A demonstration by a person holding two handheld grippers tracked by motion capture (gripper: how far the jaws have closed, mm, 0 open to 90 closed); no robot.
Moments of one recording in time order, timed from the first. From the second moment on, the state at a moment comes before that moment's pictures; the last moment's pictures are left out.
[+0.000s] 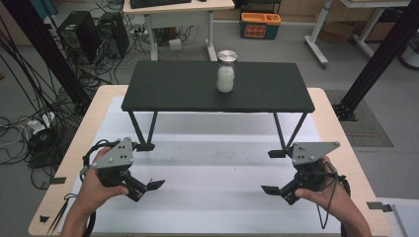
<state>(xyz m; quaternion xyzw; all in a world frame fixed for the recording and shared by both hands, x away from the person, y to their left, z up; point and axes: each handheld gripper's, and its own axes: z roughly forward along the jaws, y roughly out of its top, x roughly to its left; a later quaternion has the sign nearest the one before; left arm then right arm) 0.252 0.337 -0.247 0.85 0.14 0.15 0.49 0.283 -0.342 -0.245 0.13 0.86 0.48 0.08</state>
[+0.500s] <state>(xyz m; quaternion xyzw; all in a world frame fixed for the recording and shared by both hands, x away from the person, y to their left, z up) 0.248 0.335 -0.247 0.84 0.14 0.15 0.49 0.283 -0.337 -0.254 0.12 0.87 0.47 0.06</state>
